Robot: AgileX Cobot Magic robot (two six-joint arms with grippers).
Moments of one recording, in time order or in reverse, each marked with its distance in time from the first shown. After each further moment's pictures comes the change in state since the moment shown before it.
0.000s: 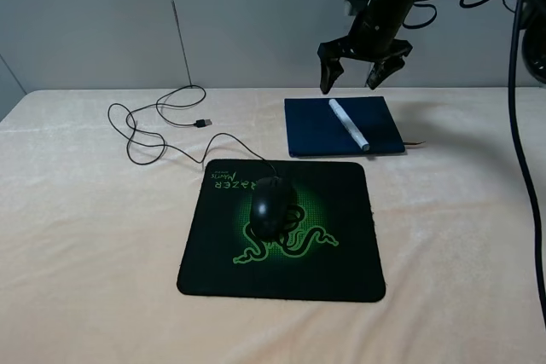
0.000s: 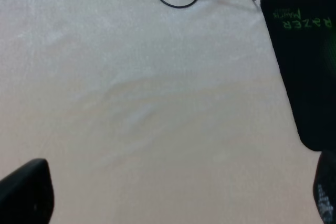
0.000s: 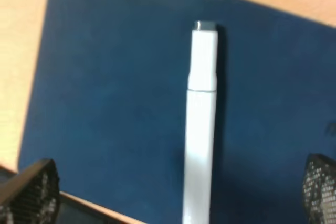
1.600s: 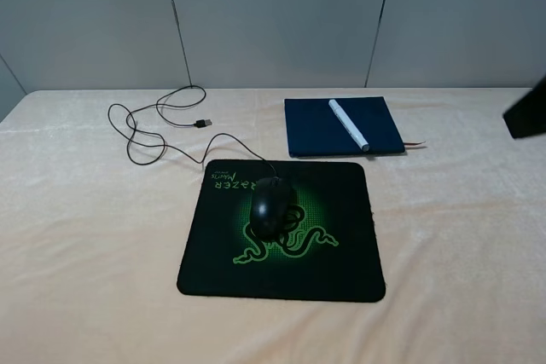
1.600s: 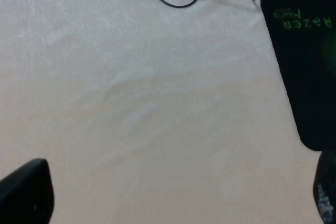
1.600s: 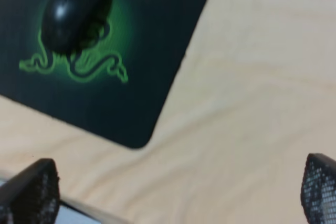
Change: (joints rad) left arm 0.000 0.000 0.000 0.000 0.000 0.000; right arm 0.000 -1.484 1.219 -0.001 0.004 0.049
